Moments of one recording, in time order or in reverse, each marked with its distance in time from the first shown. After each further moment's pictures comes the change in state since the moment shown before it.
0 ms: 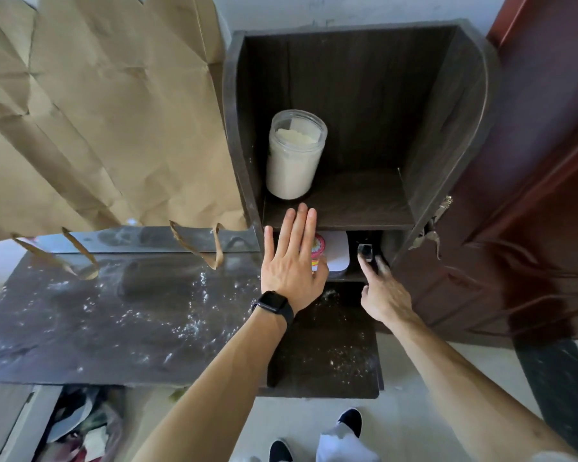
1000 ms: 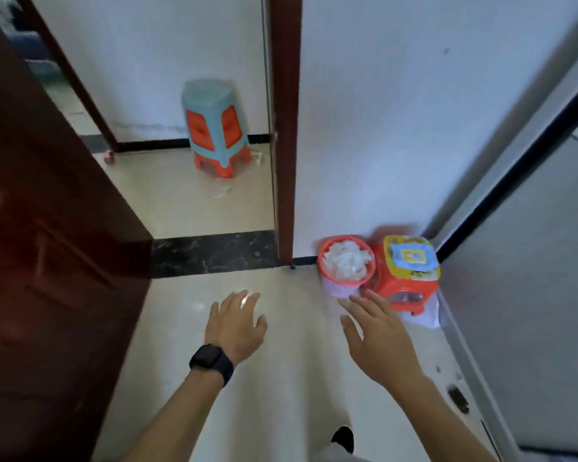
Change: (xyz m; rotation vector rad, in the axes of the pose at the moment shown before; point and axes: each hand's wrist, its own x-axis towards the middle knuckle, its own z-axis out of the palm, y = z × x) left_hand -0.461 0.469 0.028 -0.005 -0.725 1.450; right_hand -0.766 0.199 0.149 0.083 0.994 1.298
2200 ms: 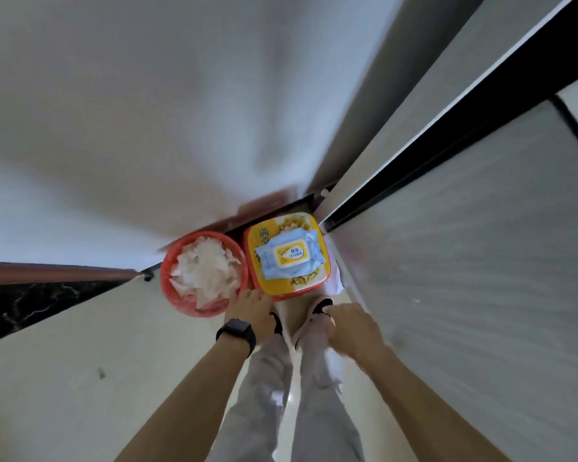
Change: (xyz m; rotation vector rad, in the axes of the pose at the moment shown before) left_hand 0.498 0.459 0.225 0.235 -0.653 0.408; right_hand 0.245 0.561 0.103 -0.064 -0.928 0.679
